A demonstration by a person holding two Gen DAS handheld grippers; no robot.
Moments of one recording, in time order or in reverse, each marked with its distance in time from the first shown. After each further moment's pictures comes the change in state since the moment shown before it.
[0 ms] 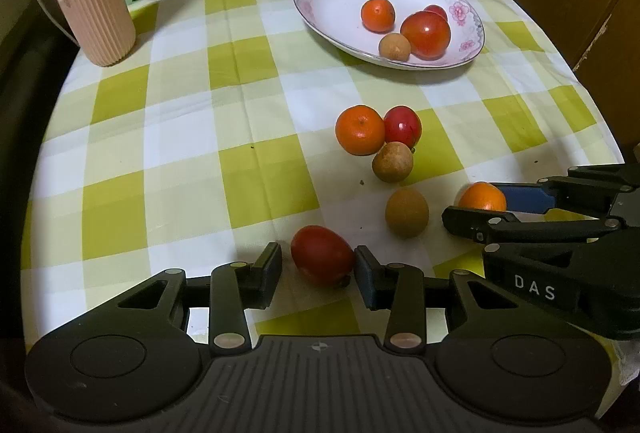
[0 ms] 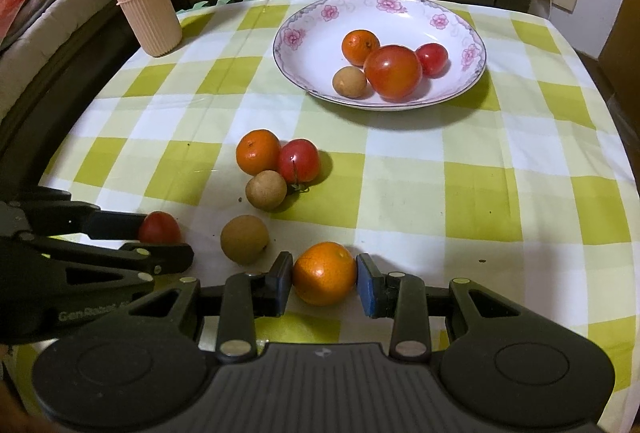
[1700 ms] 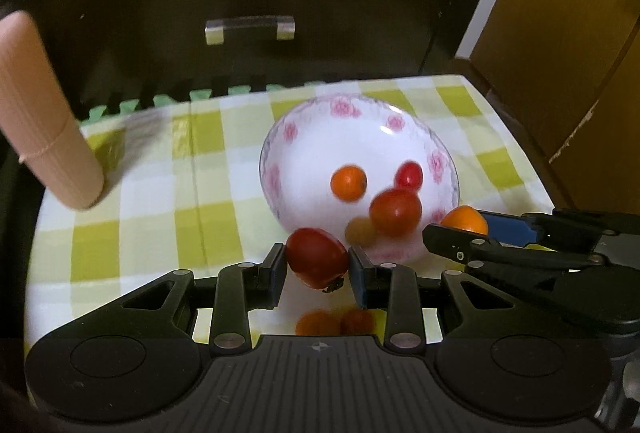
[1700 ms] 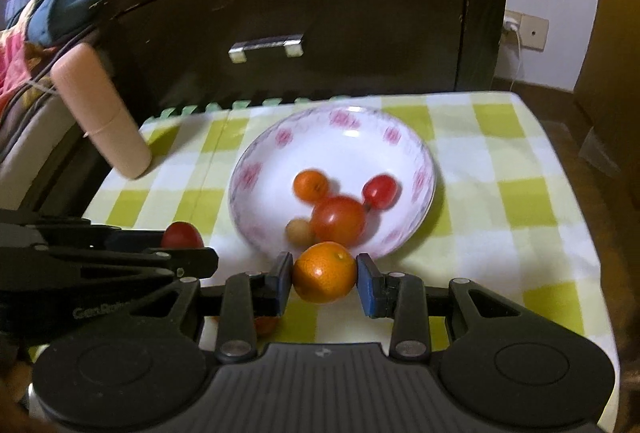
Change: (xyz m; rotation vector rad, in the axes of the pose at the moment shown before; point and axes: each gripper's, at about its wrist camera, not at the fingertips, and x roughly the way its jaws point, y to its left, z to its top) left arm -0.013 -0.013 0.109 -0.028 -0.159 -0.072; right arm -0.027 -0.043 0.087 0.098 -0.169 -0.027
